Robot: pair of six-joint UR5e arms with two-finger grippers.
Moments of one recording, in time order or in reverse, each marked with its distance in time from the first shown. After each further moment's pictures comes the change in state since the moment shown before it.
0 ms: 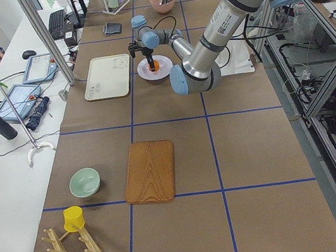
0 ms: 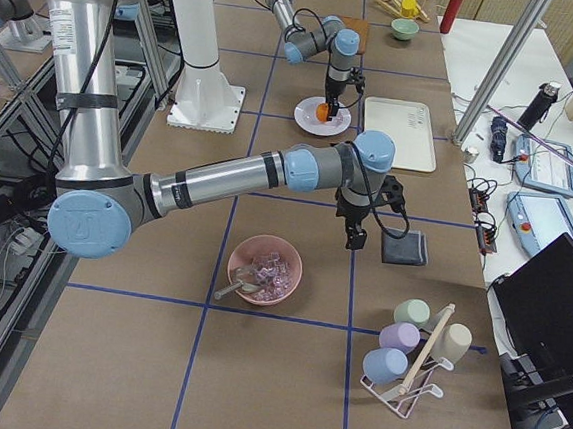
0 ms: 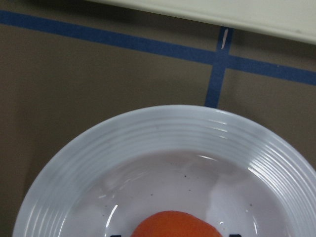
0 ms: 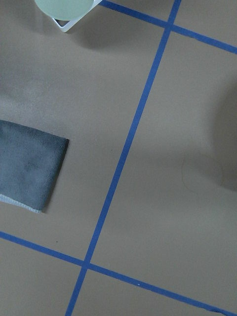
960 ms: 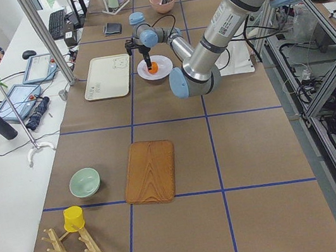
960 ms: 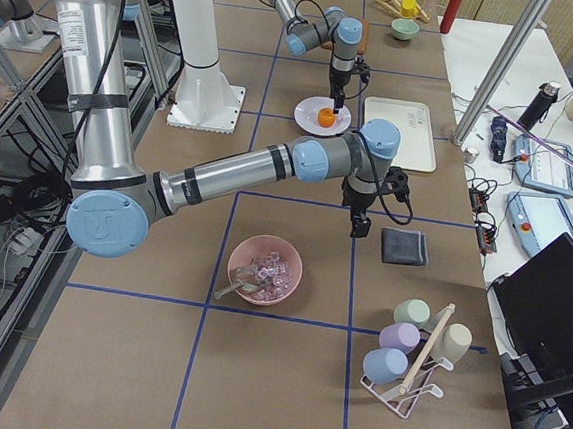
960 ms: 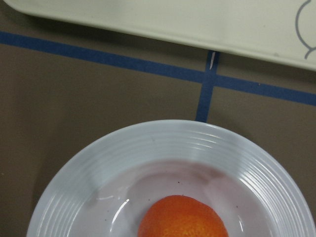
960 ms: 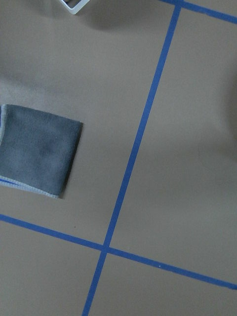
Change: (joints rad) left arm -0.051 0.060 -0.117 0.013 -0.005 0.003; right arm -0.061 0.061 0.000 0.002 -0.012 0.139
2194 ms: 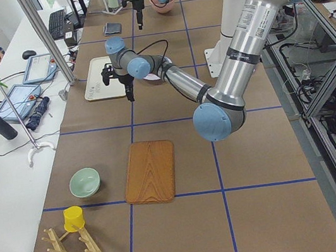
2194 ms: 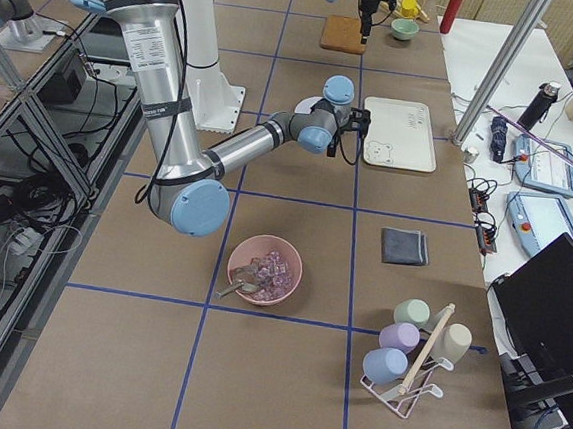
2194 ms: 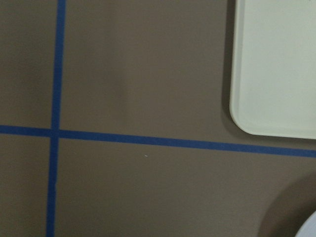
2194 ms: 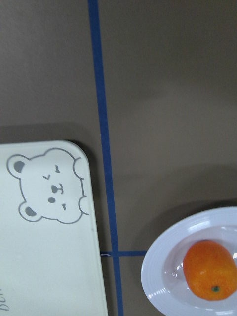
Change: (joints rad) left arm -0.414 0.472 -0.322 0.000 -0.239 0.522; right arm -0.557 0.160 -0.071 0.719 -0.202 1.196
